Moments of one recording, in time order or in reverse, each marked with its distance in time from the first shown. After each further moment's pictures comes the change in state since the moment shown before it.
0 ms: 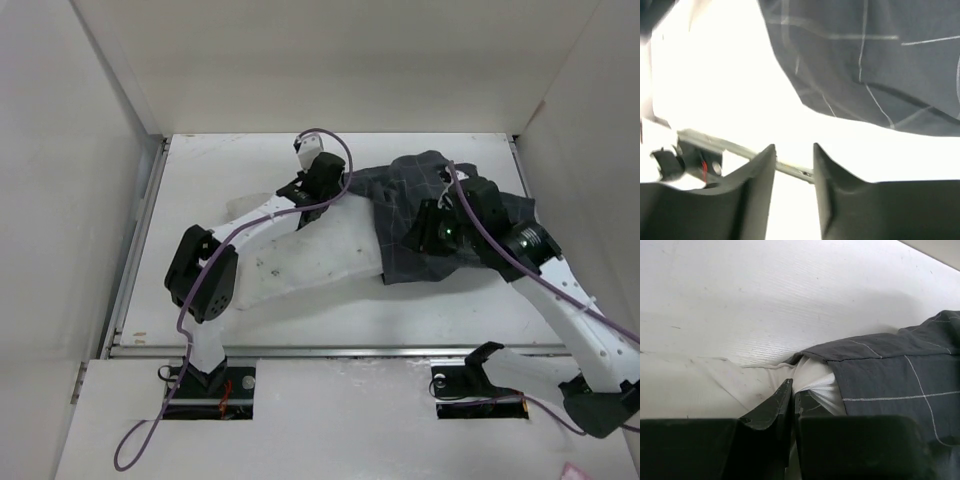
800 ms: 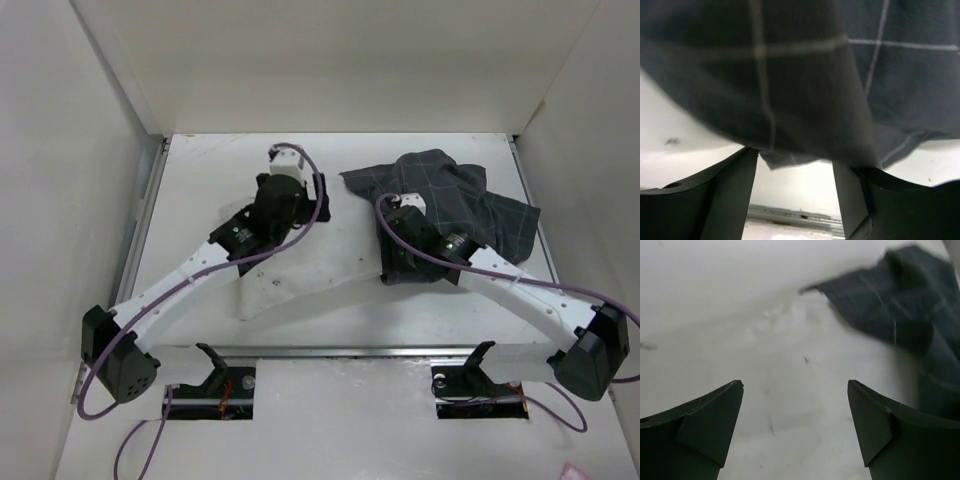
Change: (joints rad) left arm -0.040 -0.575 -0.275 -0.113 0.068 0.317; right arm 0.233 0.142 -0.218 0.151 0.398 -0.076
